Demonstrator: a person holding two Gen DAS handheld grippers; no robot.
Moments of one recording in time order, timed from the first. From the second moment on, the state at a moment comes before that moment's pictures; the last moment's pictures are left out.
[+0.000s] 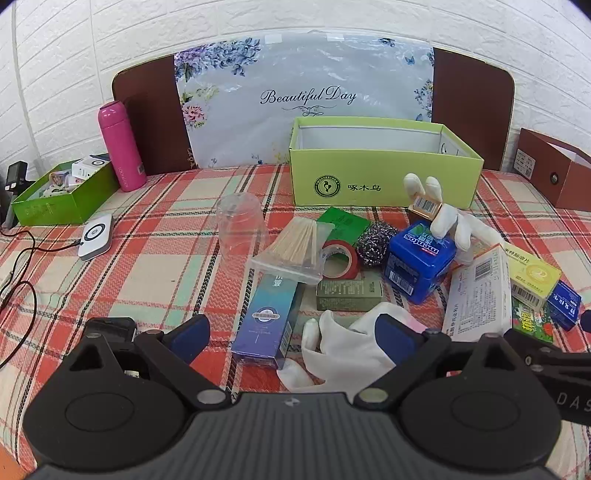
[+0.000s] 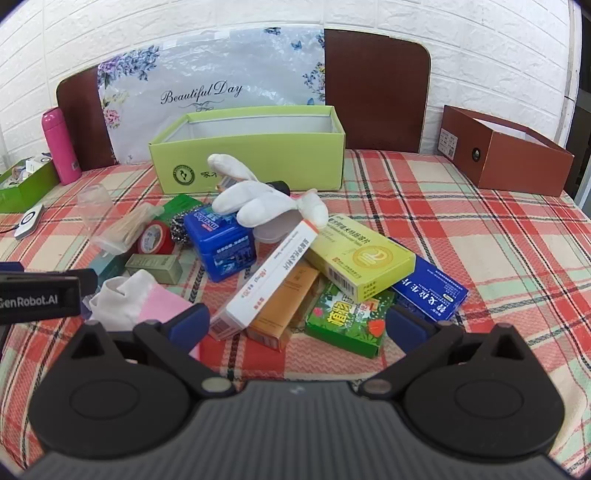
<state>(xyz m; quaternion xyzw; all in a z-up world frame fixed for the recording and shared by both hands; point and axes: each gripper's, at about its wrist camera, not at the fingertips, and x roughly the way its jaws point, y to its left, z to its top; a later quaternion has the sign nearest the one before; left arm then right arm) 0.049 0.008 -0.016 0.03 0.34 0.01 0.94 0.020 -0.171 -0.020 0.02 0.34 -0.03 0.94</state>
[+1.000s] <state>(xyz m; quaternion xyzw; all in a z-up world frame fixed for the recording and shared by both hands) 0.067 0.014 -0.040 0.04 0.36 0.00 0.93 0.069 -0.156 -0.038 -0.01 0.34 -0.02 0.94</state>
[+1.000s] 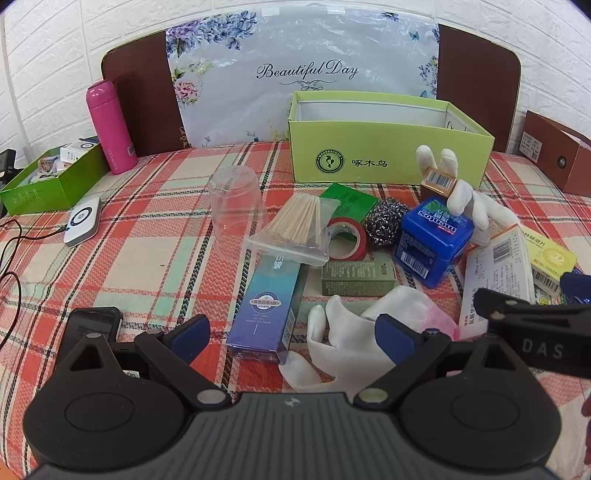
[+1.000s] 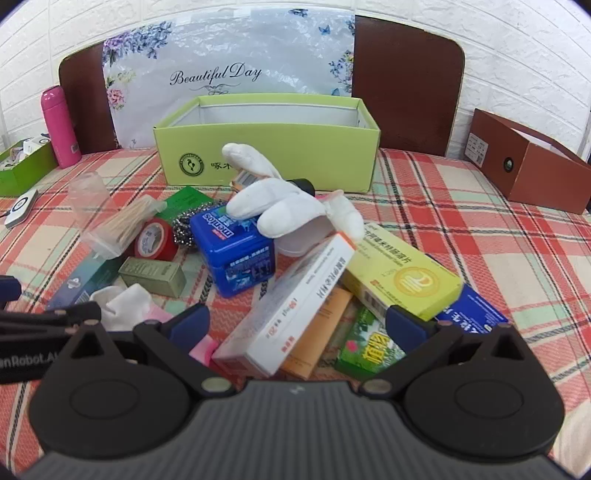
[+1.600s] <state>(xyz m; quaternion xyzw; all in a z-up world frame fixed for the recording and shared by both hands) 0.074 -0.002 -0.068 0.00 0.42 -0.17 0.89 0.039 -0.188 -0.045 0.03 0.35 0.07 0.94</state>
